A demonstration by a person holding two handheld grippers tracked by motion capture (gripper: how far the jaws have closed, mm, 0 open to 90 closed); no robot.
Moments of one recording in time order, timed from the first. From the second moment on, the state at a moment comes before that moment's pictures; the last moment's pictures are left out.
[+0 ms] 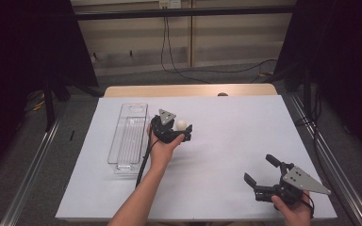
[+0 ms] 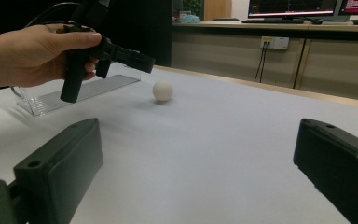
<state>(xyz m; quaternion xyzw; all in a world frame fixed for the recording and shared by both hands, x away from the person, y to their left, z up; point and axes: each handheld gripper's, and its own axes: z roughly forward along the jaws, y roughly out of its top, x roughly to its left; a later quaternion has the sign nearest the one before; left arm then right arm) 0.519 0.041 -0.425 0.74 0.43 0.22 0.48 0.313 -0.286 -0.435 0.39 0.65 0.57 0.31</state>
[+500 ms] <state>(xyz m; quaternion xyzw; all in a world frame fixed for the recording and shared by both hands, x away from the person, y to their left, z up) 0.525 0.039 -0.425 0.74 0.43 0.22 0.47 0.313 -0.286 -0.434 0.39 0.65 0.58 0.31</state>
